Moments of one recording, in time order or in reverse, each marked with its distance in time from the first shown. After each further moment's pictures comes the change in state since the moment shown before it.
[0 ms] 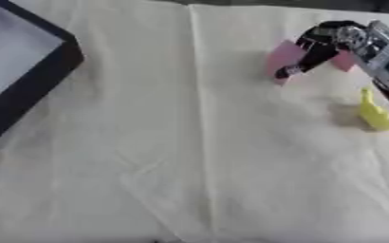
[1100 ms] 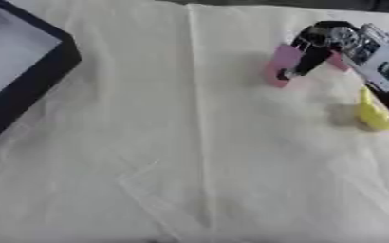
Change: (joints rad) left arm 0.001 0.000 0.000 -0.003 0.000 -0.002 0.002; right arm 0.026 0.003 0.006 -0.066 -0.111 0.094 -0.078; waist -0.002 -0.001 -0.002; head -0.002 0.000
